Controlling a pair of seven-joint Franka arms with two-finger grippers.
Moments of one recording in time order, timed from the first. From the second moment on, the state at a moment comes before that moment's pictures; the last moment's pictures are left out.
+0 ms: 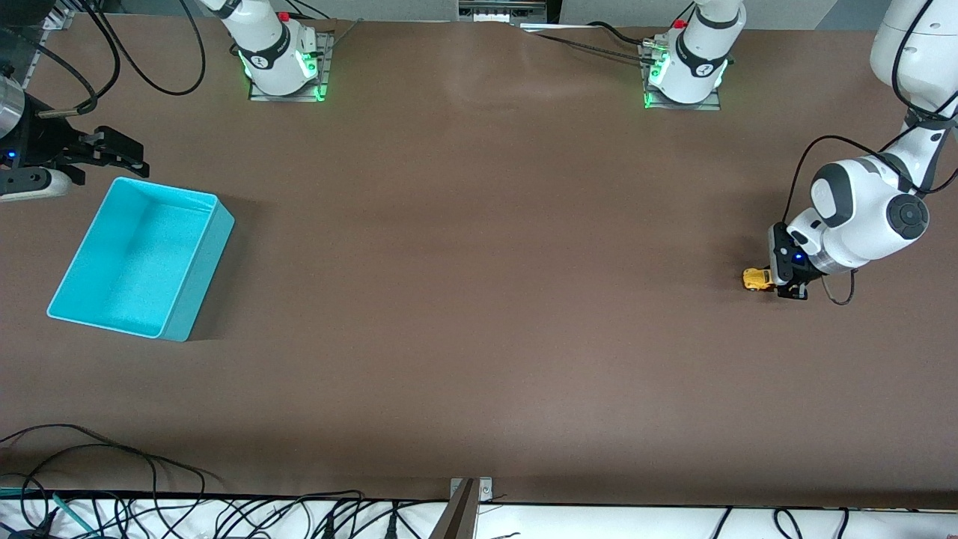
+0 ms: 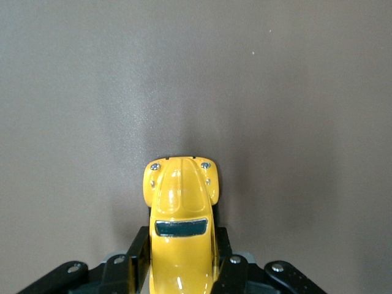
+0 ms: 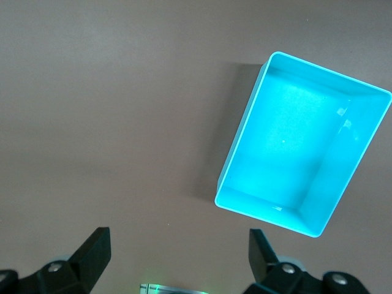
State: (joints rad) left arm 0.40 0.46 -0.14 -2.15 0.06 2.59 1.85; right arm -0.01 0.01 0.02 -1.62 0.01 1.54 -0.12
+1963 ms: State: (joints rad) left arm 0.46 0.49 -0.14 -2.11 0.06 2.59 1.93; right arm -0.01 0.01 0.02 -1.62 0.01 1.54 -0.12
